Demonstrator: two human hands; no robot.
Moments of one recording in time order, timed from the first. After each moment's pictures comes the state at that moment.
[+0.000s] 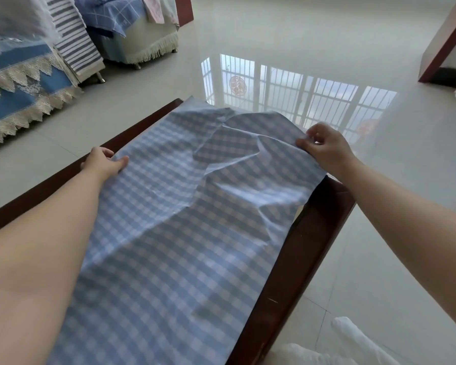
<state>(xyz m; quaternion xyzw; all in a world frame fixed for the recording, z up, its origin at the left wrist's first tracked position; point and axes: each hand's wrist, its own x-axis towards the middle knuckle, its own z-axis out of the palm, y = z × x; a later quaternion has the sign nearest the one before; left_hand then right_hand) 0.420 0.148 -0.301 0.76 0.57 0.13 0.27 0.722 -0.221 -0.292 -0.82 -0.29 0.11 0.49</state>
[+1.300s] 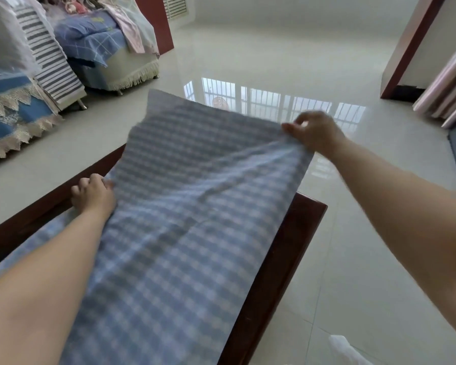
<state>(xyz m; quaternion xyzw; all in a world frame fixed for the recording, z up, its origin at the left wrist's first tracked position) 0.448 0.101 -0.313 0.81 0.57 0.13 0.07 0.763 -0.230 -0.215 -0.89 -0.30 0.04 0.34</state>
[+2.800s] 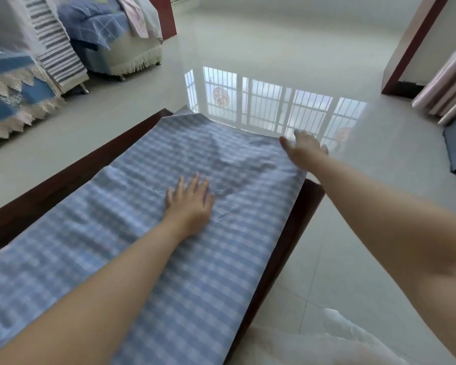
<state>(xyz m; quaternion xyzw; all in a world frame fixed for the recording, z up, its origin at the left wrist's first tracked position) 0.465 -0.077 -0.311 0.95 0.30 -0.05 0.13 0.720 -0.230 -0.273 -0.95 -0.25 0.12 0.16</state>
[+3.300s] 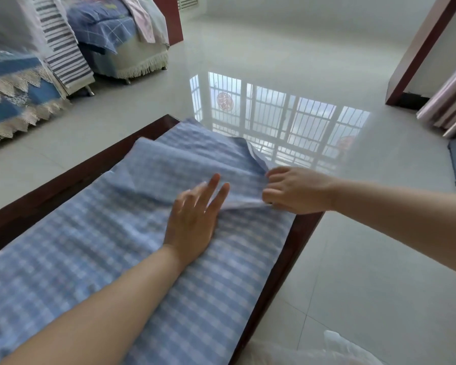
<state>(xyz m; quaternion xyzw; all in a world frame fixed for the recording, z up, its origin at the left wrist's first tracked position) 0.453 -0.090 -0.328 0.94 0.07 0.32 -0.09 0.675 -0.252 -0.252 -0.55 -0.82 -0.13 -0.03</state>
